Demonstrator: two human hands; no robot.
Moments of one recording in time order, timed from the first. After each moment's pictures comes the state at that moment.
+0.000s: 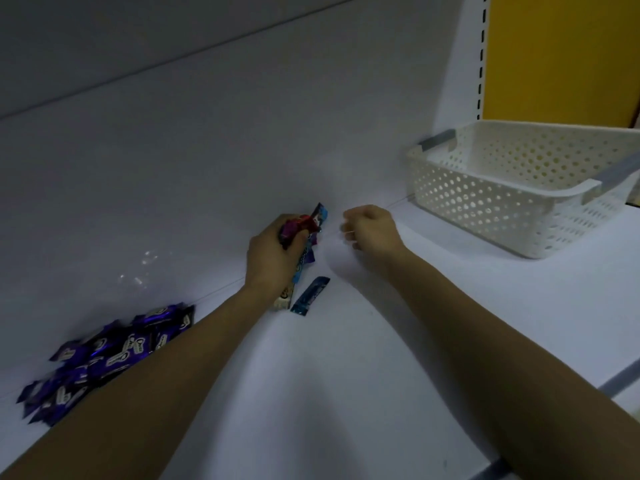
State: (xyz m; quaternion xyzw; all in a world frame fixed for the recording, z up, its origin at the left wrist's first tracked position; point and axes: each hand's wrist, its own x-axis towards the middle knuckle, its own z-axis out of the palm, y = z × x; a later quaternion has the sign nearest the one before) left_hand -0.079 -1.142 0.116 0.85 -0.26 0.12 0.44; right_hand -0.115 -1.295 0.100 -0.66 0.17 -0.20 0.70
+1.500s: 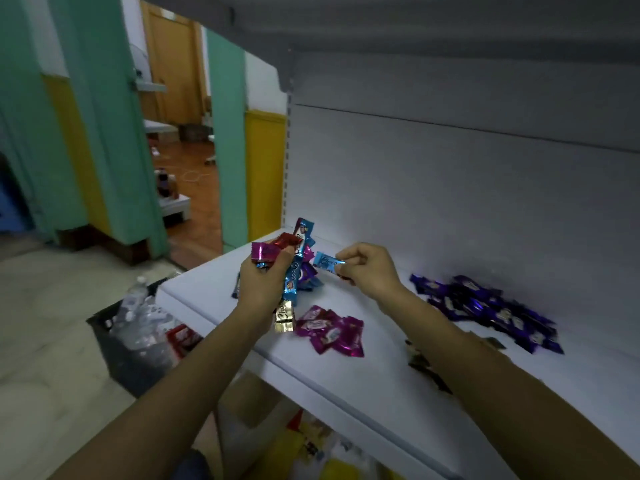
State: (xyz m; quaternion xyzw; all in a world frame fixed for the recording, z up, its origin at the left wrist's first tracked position) left_hand -0.312 -0.642 0.140 0.55 0.19 0.37 0.72; right_hand -0.197 -0.762 0.156 -0.79 -0.26 0.08 0.55
